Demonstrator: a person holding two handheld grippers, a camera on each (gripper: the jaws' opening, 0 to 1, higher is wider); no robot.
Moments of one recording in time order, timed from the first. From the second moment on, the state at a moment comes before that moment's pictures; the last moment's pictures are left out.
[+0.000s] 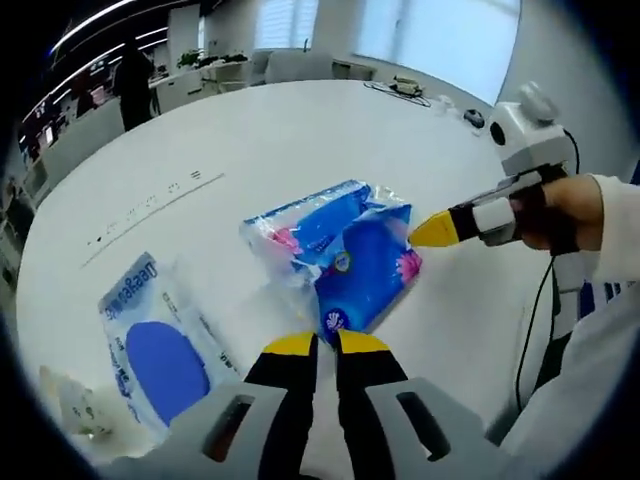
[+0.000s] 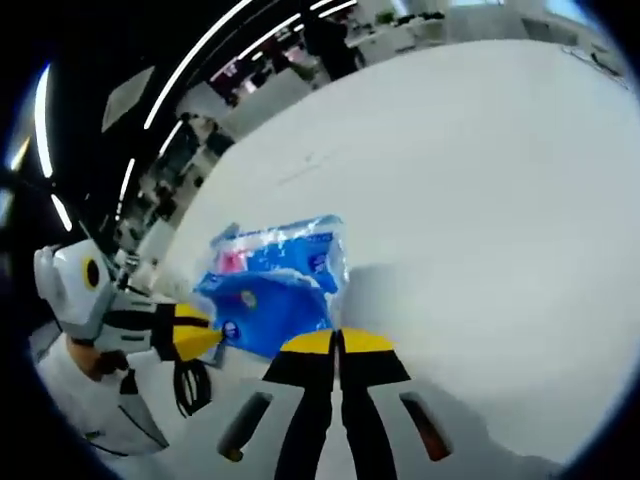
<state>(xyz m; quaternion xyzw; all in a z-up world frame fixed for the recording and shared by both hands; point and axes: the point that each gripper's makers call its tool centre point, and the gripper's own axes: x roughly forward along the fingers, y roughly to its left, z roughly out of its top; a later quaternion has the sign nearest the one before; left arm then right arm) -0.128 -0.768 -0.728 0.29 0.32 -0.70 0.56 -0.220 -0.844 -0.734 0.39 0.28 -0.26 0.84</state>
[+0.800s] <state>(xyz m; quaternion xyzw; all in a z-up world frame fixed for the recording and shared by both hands) -0.127 -0.794 -0.772 0.29 0.39 -0.68 0.54 -0.213 -0.883 -0.764 0.35 0.32 -0.25 0.84</state>
